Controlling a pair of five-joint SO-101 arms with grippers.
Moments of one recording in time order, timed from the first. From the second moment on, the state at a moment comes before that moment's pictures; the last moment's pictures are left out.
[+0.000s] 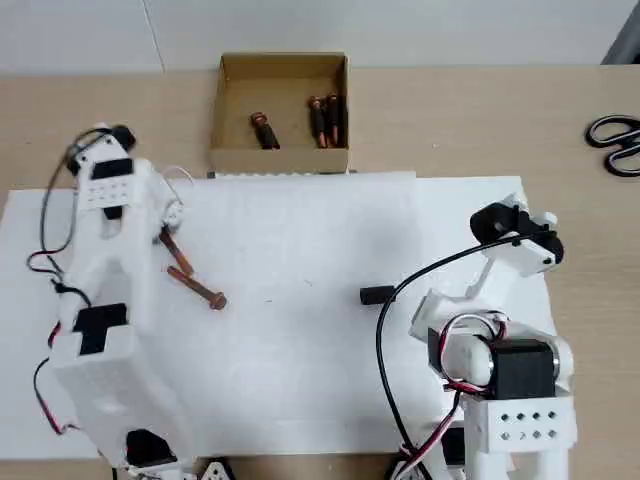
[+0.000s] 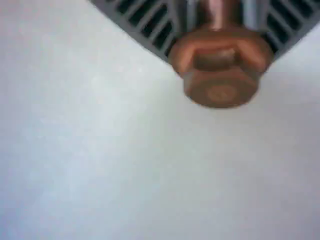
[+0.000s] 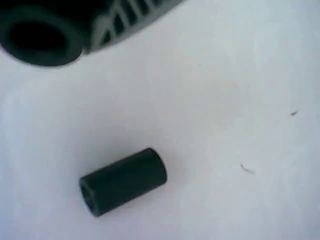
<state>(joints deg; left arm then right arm) -13.9 21.1 -4.9 74.0 34.2 -6.4 -60.7 41.0 92.5 -29.8</state>
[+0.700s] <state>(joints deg) -1.8 -26.9 -19.7 99.2 29.3 -22.9 -72.5 17.1 98.7 -11.2</state>
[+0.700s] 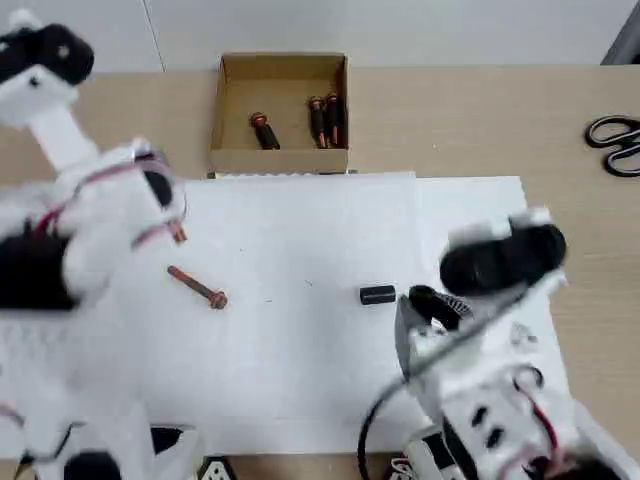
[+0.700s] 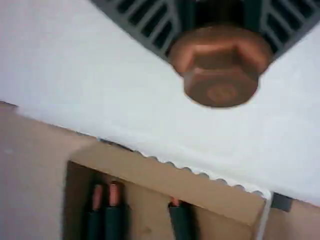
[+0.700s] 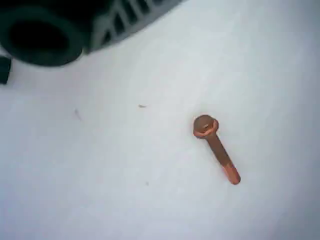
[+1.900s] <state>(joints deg) 19.2 -103.4 60.6 61.3 31.7 -47.7 -103.6 73.1 64.7 0.3</state>
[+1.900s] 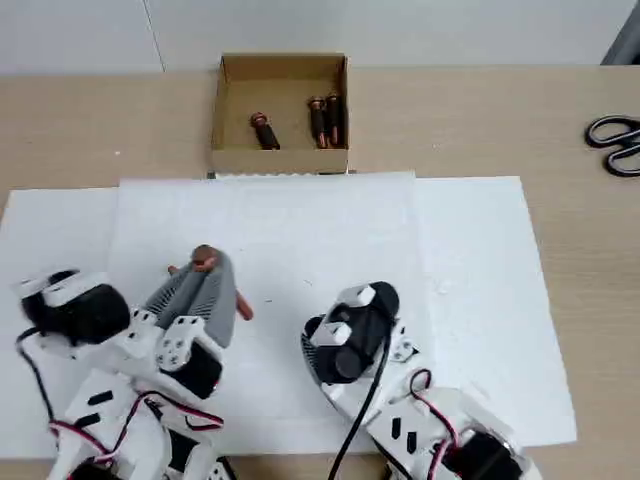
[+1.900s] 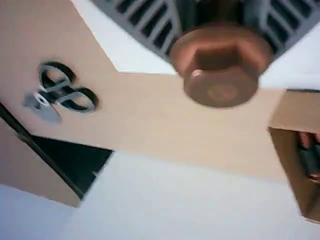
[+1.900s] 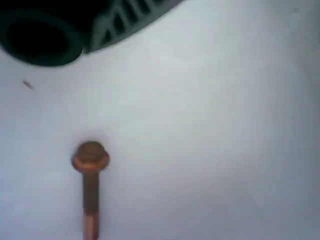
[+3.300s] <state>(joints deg) 29.5 -103.4 71.7 49.3 31.7 -50.6 -103.6 77.7 55.7 0.3</state>
